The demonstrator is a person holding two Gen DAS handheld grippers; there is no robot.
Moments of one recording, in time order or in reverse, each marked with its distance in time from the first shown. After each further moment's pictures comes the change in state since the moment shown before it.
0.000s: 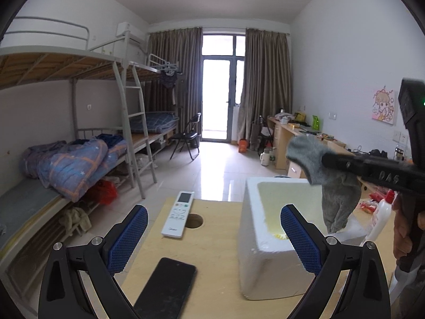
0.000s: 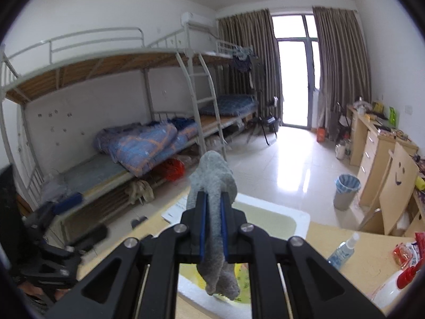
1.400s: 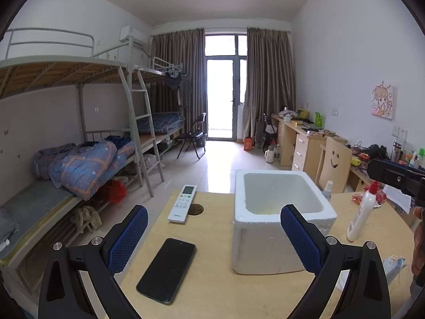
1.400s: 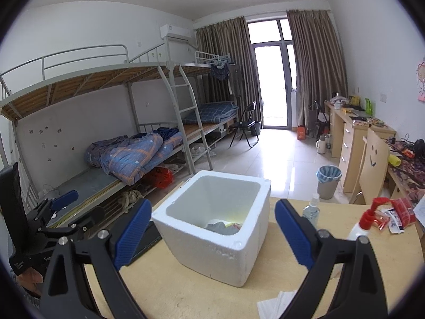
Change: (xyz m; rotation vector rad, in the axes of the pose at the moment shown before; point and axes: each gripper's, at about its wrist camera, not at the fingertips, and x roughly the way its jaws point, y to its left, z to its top) left arm -0.068 -0.026 -0.004 0.022 0.007 0.045; right arm -0.111 0.006 -0.026 0.084 -0.074 -0.077
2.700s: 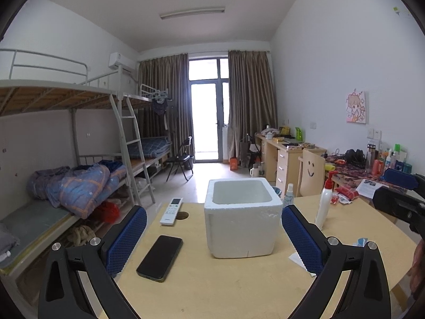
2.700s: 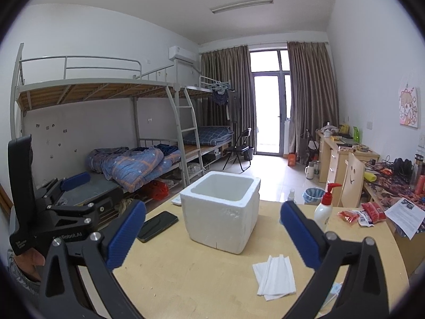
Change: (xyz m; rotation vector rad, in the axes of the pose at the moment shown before) left arm -0.111 -0.034 -0.029 0.059 -0.138 -0.065; right arm -0.116 0.036 -0.058 -0.086 -0.144 -0.048
